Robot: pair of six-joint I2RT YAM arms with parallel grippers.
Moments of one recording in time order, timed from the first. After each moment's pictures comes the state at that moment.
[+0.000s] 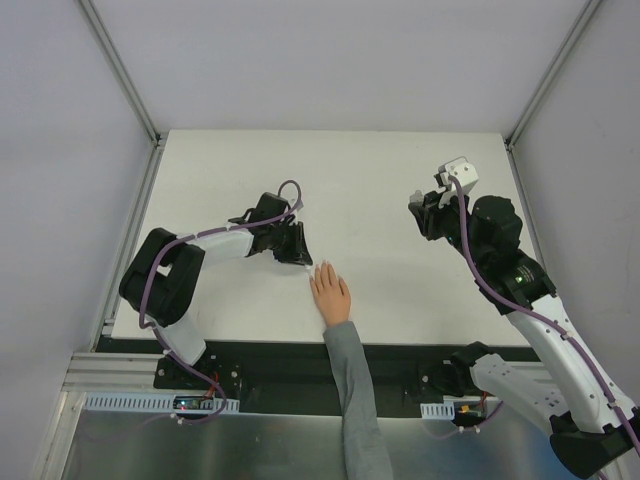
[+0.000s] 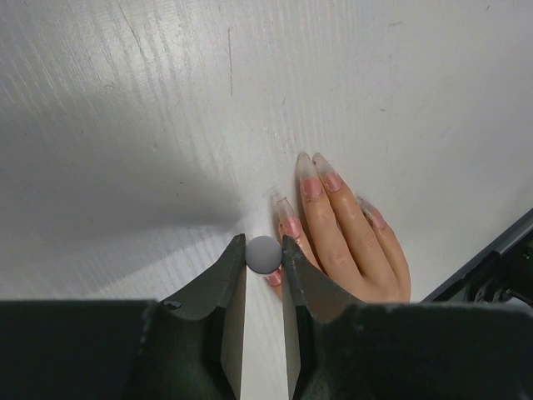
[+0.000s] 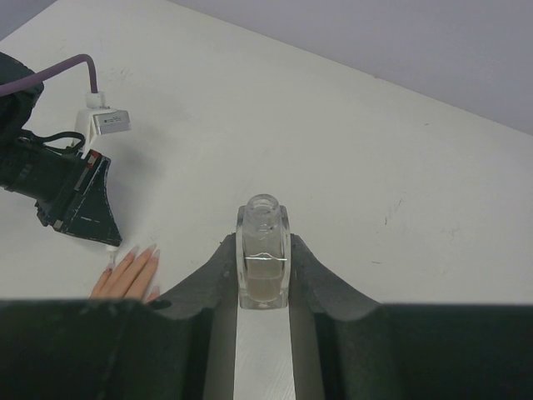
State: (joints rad) left arm -0.49 1.70 0.91 -0.17 0.42 -0.54; right arm 0.50 0.83 1.00 -0.38 0.02 -0.04
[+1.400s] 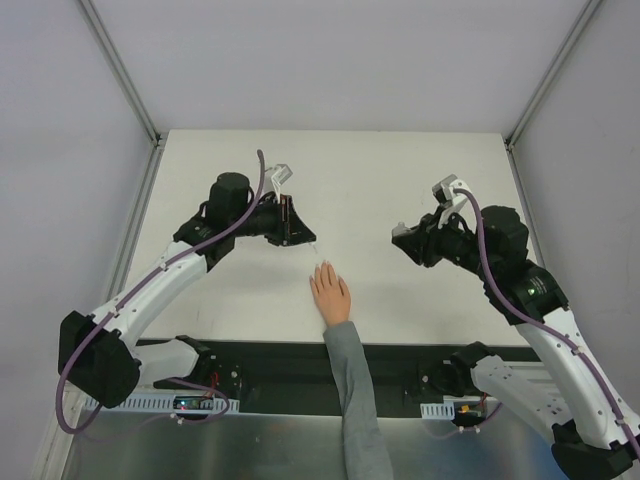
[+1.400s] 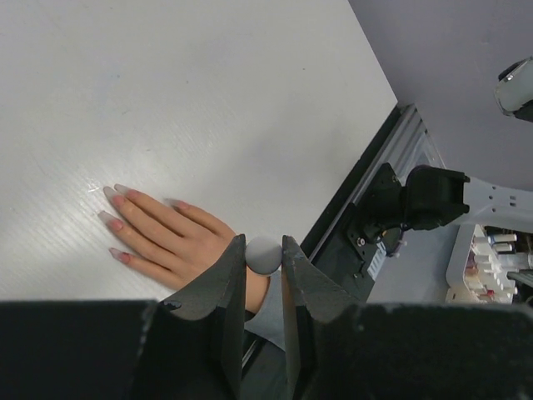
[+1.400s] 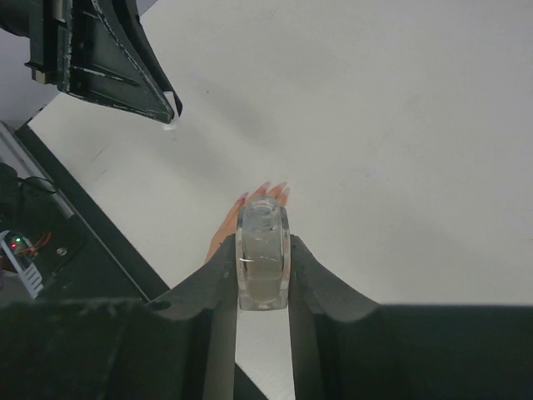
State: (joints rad) left arm -0.48 1.20 0.96 -0.24 0.65 -0.49; right arm 0.50 0.77 1.01 -0.57 -0.30 0.11
